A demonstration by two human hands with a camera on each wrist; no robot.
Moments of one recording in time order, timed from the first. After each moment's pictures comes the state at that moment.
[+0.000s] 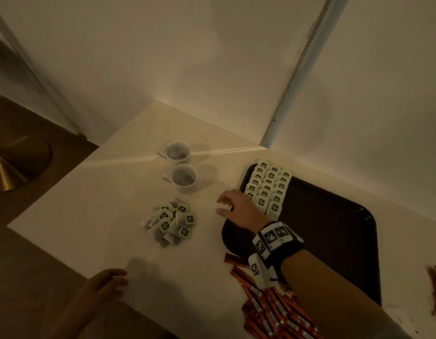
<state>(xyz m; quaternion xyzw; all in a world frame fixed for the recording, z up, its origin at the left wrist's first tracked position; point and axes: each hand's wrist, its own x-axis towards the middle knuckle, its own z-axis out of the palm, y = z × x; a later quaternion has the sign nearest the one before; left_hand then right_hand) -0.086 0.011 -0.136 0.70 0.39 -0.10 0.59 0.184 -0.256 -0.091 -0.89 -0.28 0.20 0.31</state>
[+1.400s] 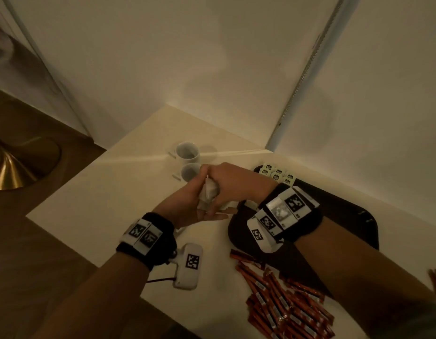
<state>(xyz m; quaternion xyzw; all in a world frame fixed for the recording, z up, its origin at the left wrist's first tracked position) 0.080 -0.089 0.009 0.44 0.12 -0.24 0.86 0.170 -0.198 0.045 -0.83 -0.48 0.24 0.14</state>
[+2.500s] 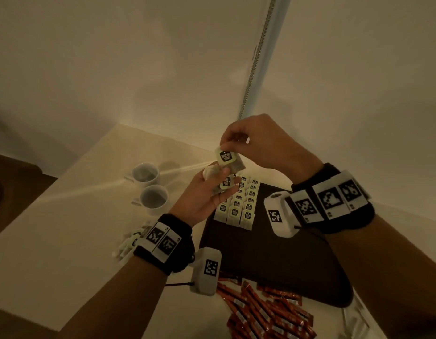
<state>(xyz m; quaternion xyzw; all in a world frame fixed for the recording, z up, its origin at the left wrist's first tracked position) 0.164 -0.165 0.027 0.37 0.03 -0.12 0.92 0.223 -0.288 0.142 -0.90 -0.35 -0.01 0.25</state>
